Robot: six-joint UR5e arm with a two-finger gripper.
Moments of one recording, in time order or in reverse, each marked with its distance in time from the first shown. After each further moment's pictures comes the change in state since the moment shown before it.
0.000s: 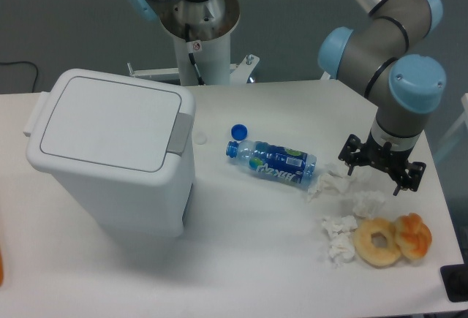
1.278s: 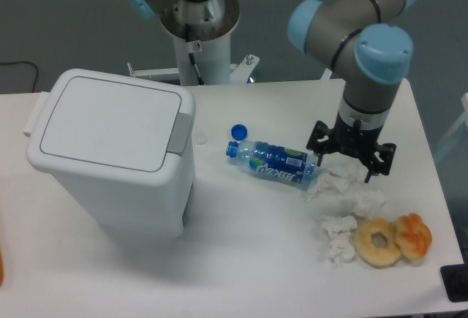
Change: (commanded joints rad) arm -0.110 0.184 -0.092 -0.035 -0.075 -0.297
